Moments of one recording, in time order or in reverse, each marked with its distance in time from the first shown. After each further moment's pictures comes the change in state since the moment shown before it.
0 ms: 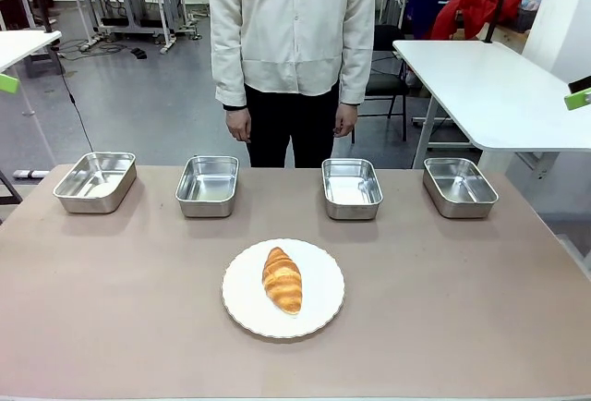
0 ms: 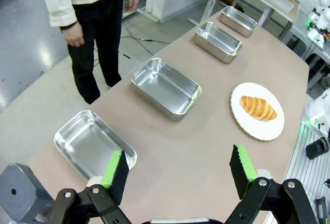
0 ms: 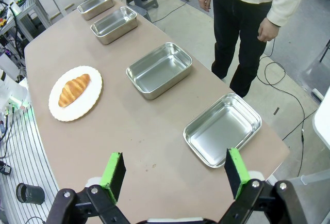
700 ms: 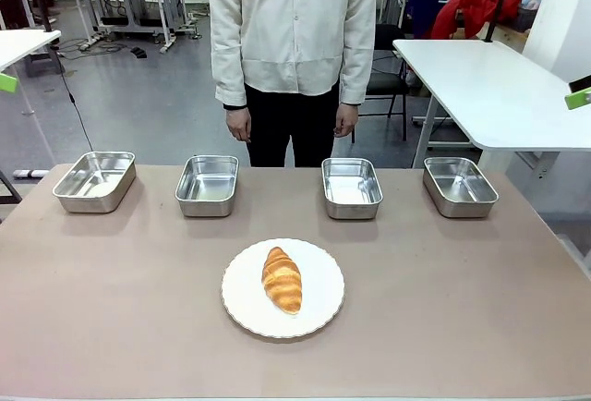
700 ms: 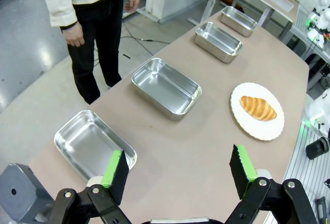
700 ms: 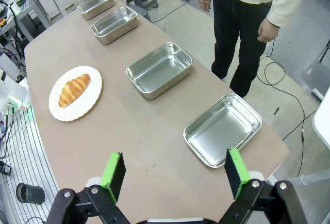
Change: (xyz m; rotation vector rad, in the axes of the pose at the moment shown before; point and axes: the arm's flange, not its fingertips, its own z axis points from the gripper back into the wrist) left arm 0.000 0.000 0.000 0.000 0.000 0.000; right arm 0.000 0.000 0.000 0.000 0.000 0.000
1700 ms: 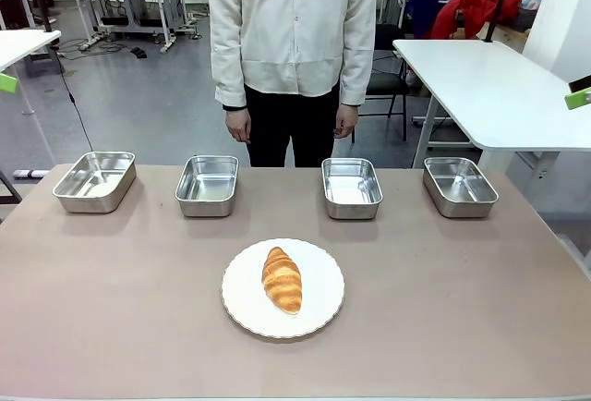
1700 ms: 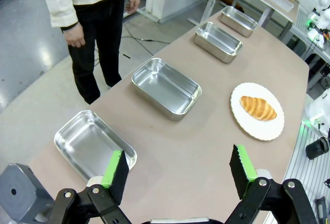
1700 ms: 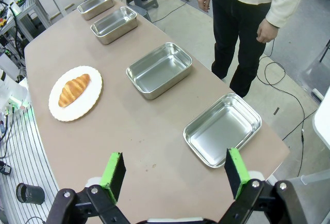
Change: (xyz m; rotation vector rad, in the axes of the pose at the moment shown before) left arm 0.000 0.000 0.000 0.000 0.000 0.000; right arm 0.000 0.000 0.000 0.000 0.000 0.000
